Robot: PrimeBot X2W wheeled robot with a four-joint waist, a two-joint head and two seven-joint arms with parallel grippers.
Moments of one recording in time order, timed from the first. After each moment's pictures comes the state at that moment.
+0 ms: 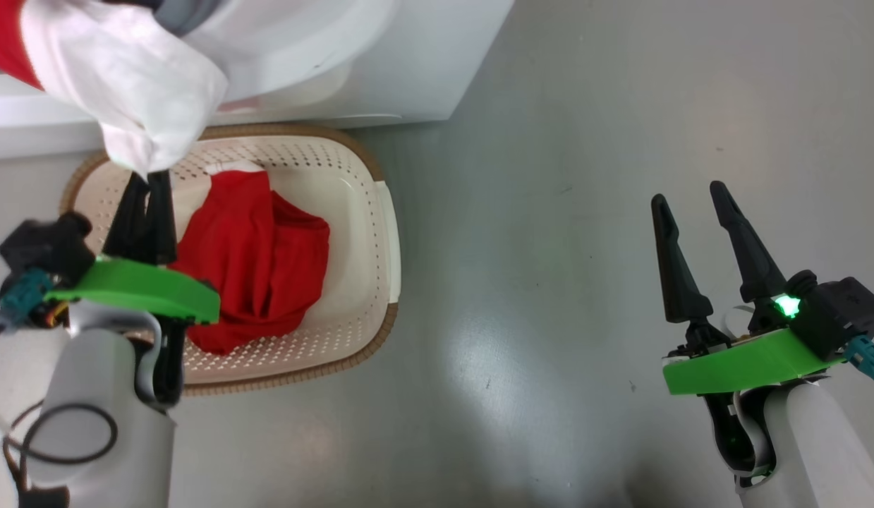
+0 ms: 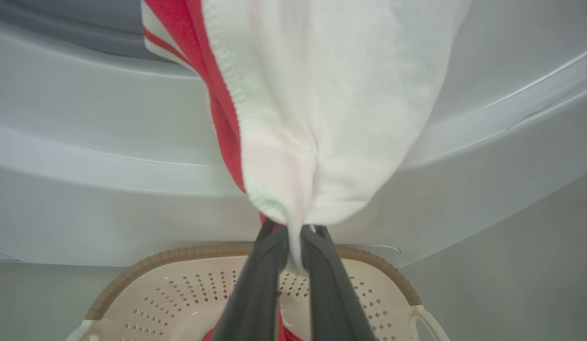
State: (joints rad) left arm -0.66 0.09 0.04 0.59 -0.29 -0.13 -0.26; right arm -0.26 -0.05 0.04 0.11 0.32 0.12 -0.26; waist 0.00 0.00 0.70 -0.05
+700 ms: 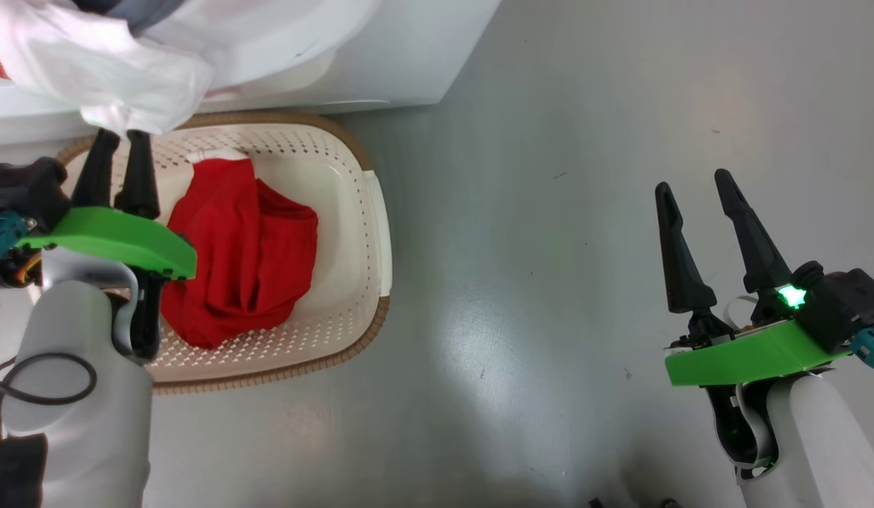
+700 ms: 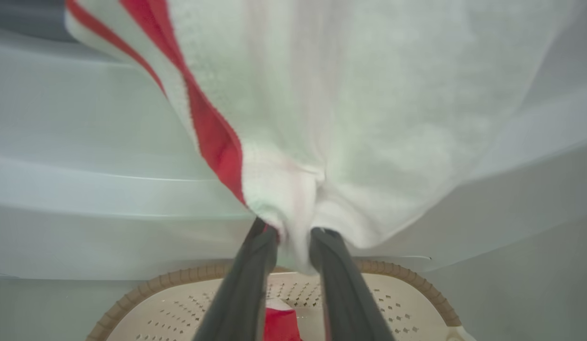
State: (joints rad) left arm -0.80 0.12 0.05 0.74 -0.26 -0.13 -0.26; right arm -0.27 -0.05 0.04 0.10 0.32 0.12 -0.26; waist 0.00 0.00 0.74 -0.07
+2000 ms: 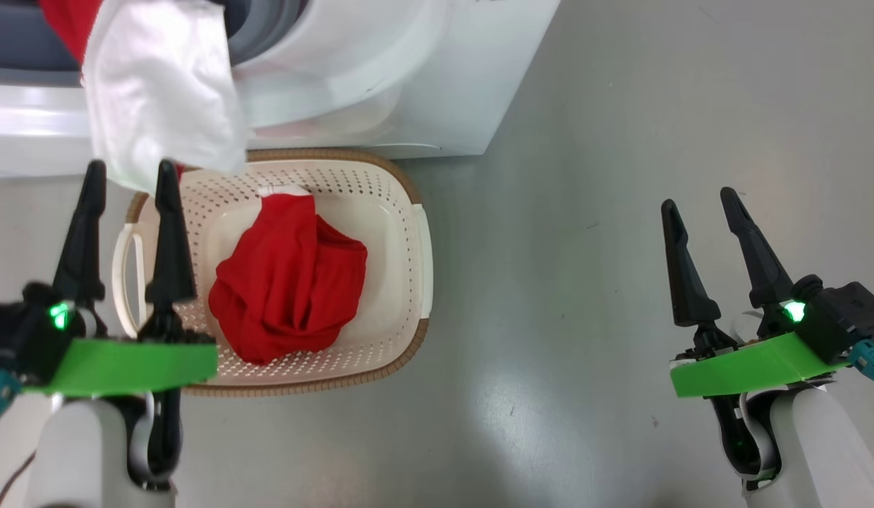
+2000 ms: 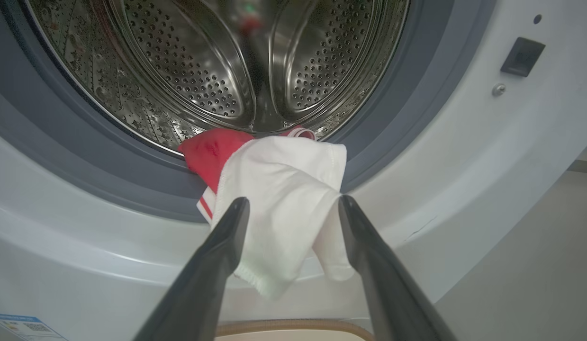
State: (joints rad) left arm -0.42 0.05 0.10 0.14 -0.25 -0.13 -0.26; right arm -0.25 -0.05 0.02 0.12 0.30 0.12 -0.26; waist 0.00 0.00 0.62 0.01
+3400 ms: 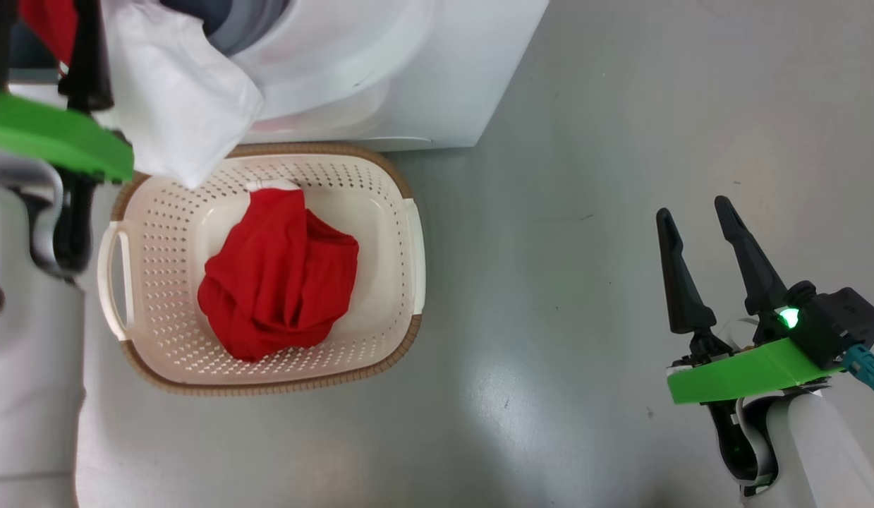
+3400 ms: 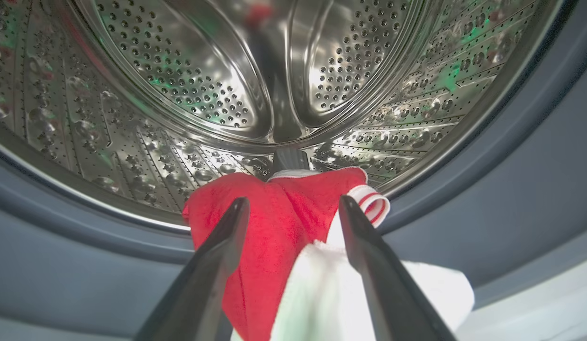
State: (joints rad) left arm -0.95 0.21 0.01 0.63 -0.31 -0.13 -0.16; right arm -0.23 -0.05 0.02 0.13 0.30 0.12 -0.26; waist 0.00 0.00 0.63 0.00
